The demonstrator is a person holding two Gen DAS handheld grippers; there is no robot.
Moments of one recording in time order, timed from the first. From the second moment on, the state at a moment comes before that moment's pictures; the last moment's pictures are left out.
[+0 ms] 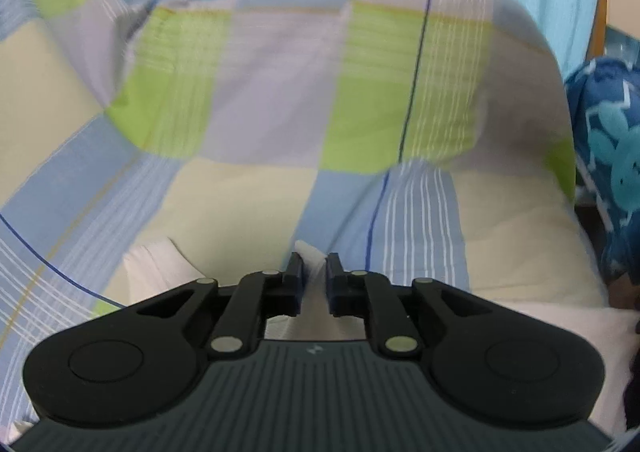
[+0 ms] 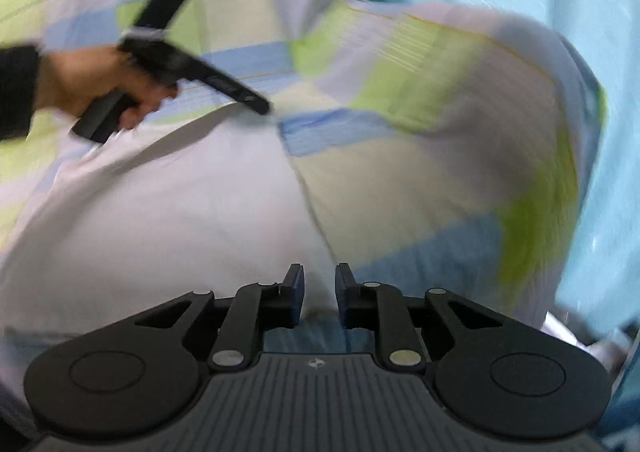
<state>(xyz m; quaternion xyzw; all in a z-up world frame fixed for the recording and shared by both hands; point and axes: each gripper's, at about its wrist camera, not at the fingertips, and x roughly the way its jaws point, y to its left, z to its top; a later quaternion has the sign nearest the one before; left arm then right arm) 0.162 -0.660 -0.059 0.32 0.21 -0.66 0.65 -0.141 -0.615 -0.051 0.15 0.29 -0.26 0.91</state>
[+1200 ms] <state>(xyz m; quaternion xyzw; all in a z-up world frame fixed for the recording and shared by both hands) 0.277 -0.383 -0.066 0.16 0.37 -0.48 0.77 -0.048 -0.397 -0.041 -0.10 0.32 0.09 0.94</state>
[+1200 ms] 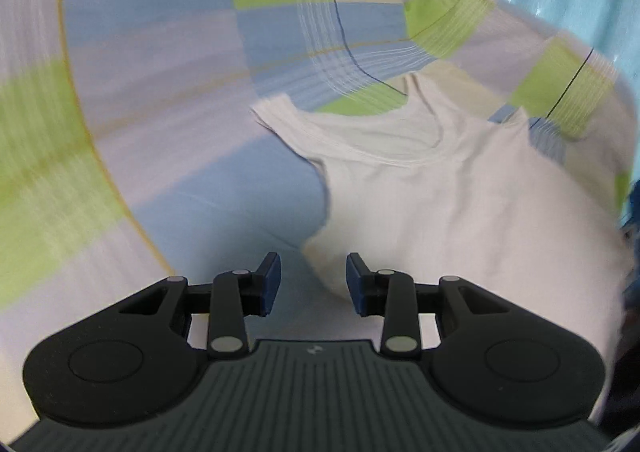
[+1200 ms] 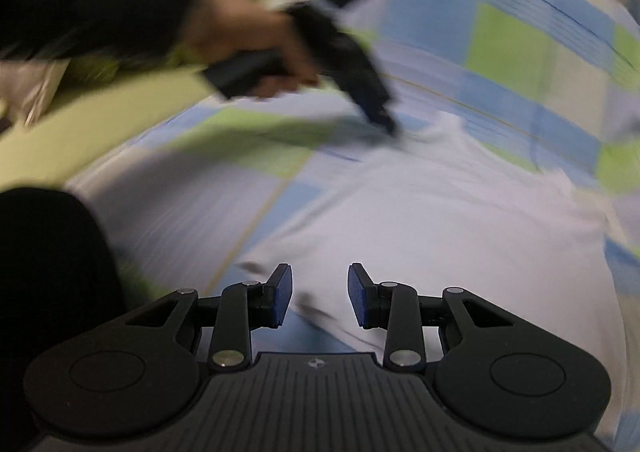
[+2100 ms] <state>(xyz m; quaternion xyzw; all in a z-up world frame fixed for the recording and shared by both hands) 0.217 -0.292 -0.042 0.27 0.27 -0.50 0.78 -0.013 -0.353 -0.046 -0.16 0.35 0.13 0.91</state>
